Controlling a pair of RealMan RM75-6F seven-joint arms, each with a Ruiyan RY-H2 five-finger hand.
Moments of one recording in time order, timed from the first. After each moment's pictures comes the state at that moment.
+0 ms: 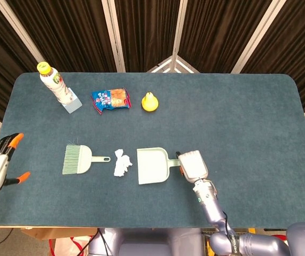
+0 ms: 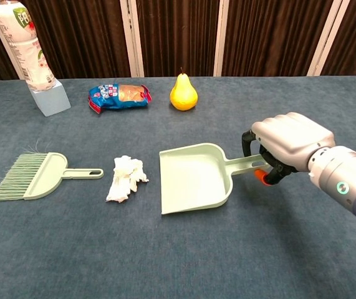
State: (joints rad) left arm -0.23 -1.06 -0.13 -1.75 1.36 1.31 0.12; right arm 0.61 -1.77 0.16 -1.47 -1.10 1.19 -0.80
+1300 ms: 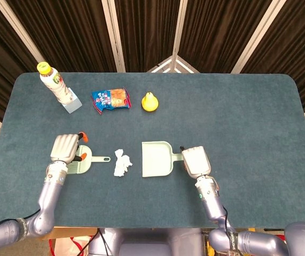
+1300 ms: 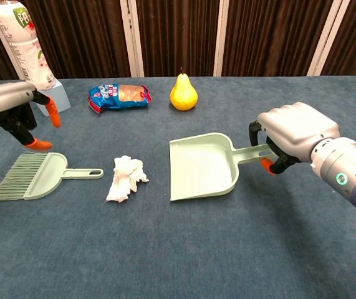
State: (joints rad) left arm -0.62 -1.54 -0.27 -1.61 0.78 1.13 0.63; right arm 0.62 -1.78 0.18 -1.43 -1.08 1.22 -0.83
